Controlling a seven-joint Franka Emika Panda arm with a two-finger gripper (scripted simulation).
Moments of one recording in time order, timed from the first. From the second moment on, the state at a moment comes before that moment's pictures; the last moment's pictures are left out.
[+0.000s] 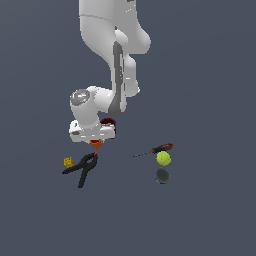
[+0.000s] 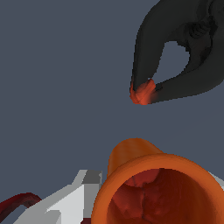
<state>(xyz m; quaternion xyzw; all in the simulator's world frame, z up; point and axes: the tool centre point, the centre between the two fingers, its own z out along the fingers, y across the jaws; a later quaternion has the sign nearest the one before) -0.058 -0.164 0.041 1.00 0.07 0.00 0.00</state>
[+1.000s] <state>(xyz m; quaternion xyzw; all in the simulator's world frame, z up) -0.048 -0.058 0.158 1.00 0.07 0.00 0.00</state>
